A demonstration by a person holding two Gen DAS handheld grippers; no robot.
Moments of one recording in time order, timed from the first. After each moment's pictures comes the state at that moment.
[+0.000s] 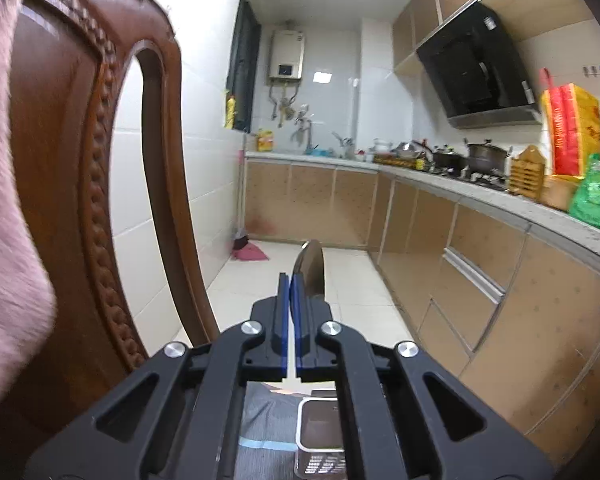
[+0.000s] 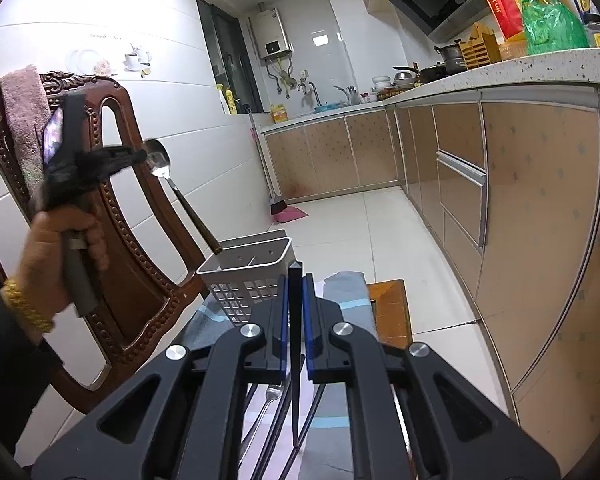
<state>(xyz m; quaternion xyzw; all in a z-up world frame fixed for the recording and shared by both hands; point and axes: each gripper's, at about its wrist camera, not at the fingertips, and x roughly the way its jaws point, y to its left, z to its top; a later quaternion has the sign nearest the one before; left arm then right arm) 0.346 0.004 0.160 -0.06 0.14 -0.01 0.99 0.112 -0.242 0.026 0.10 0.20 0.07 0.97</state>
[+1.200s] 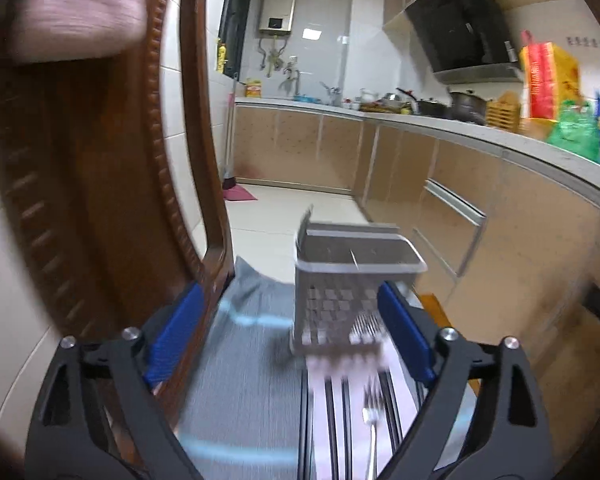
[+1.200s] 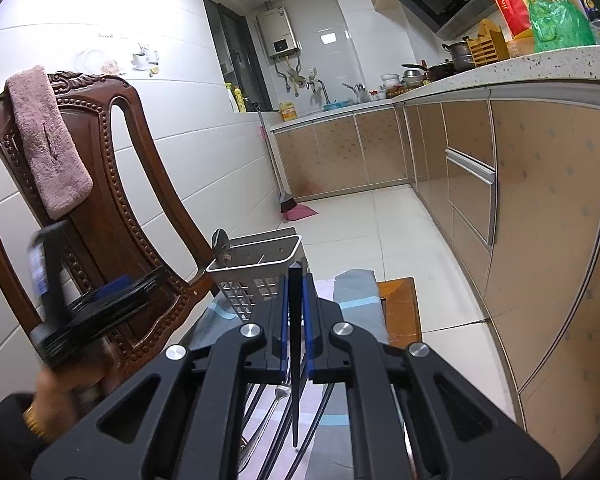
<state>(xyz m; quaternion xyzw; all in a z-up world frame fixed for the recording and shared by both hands) 0.227 0.008 0.042 -0.06 0.21 -0.06 0.97 0.109 -0.241 0.029 0.11 0.20 0.09 0.97</state>
